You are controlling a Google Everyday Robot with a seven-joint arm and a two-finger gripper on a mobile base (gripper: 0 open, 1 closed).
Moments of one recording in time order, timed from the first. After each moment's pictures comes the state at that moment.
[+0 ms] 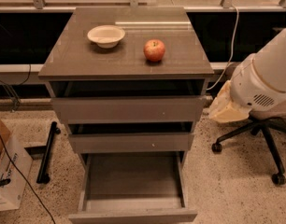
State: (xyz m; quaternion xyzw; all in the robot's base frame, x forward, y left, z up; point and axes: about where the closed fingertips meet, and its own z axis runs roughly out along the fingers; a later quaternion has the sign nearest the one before) arm 0.444 -0.181 0.888 -0.61 0.77 0.03 0.19
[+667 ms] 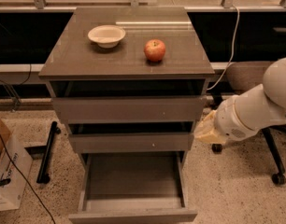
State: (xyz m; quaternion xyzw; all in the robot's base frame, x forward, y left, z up) arm 0.465 -0.172 0.780 -0.58 0.77 0.08 0.25
